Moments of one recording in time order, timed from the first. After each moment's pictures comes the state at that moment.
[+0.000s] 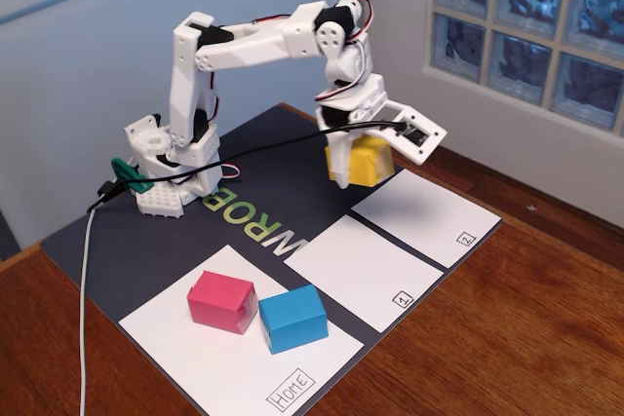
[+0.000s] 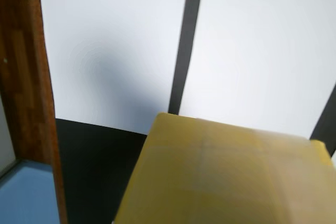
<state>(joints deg) -26.6 73.9 60.4 87.7 108.9</state>
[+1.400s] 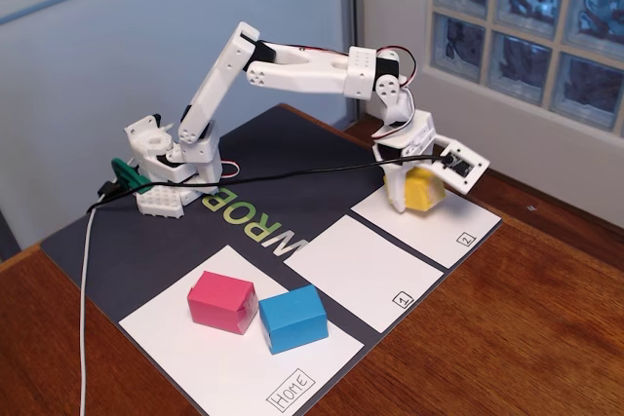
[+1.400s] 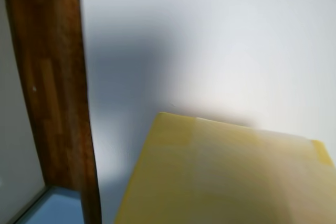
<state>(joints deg) -38.2 51.9 60.4 60.6 127.2</state>
